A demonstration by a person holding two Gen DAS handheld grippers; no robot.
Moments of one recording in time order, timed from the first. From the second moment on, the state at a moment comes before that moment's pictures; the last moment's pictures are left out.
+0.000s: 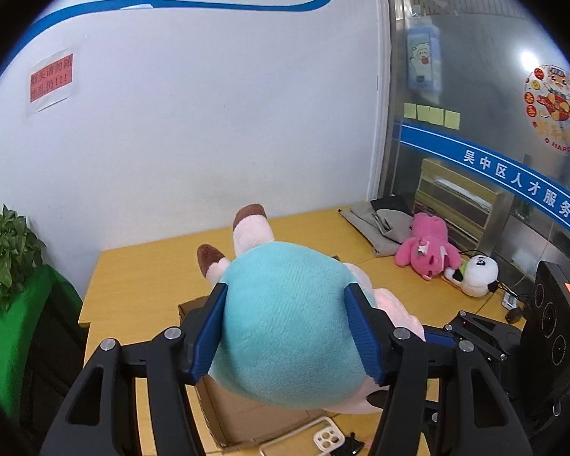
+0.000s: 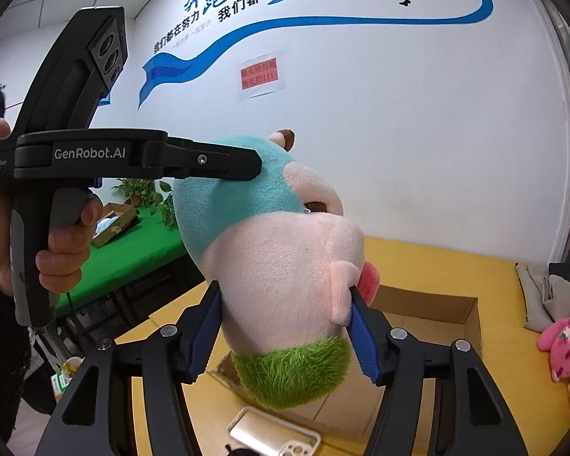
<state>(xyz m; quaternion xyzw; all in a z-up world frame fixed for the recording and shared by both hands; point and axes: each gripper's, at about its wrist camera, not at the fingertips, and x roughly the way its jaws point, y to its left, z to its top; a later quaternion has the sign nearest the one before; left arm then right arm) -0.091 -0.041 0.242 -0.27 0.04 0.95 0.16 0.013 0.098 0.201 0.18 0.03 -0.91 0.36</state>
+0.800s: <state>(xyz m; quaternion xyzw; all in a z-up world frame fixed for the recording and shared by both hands) -0.386 -0.094 0.002 -0.48 0.03 0.86 0.15 -0.254 -0.024 0.004 0.45 -0.11 -0.82 0.32</state>
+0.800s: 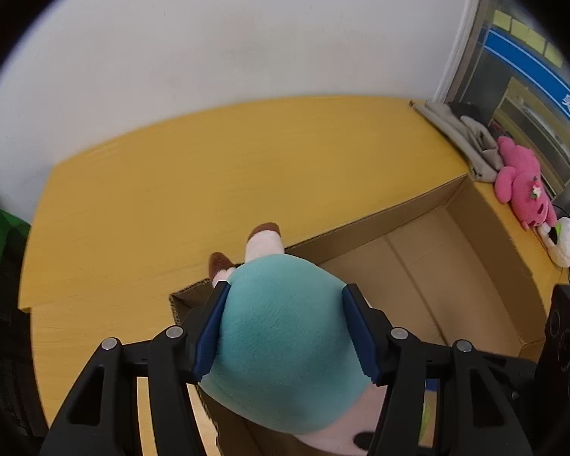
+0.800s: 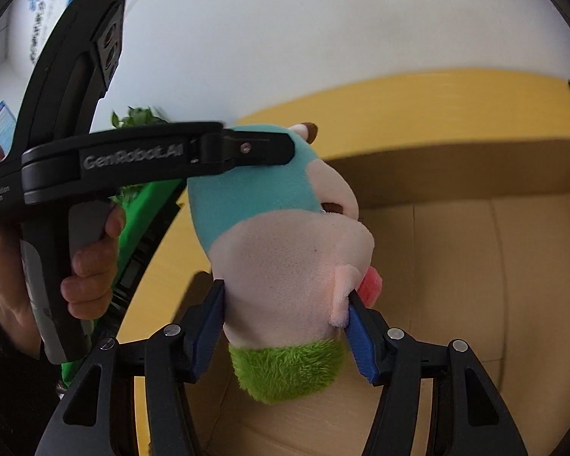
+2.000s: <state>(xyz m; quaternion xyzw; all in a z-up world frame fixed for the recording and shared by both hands) -0.189 -0.100 0.090 -0.39 0.01 0.91 0.12 -0.152 0.125 0.048 0.41 0.00 -0.86 0.30</state>
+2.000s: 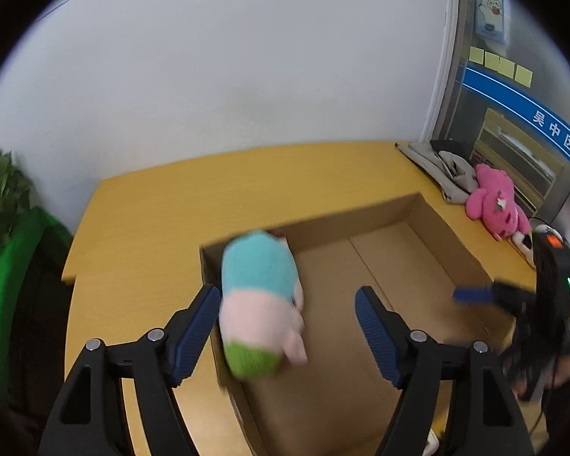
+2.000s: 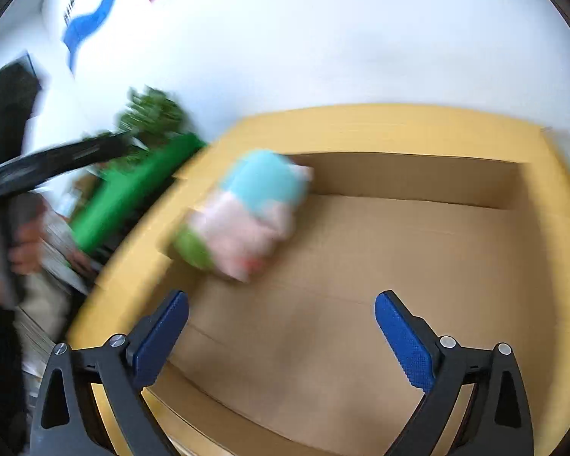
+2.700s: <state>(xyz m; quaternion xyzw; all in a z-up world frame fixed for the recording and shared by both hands) -0.094 -0.095 -0.058 -0.50 -0.07 0.86 0.11 -0.110 0.212 -0.026 0.46 0.04 -0.86 0.21</state>
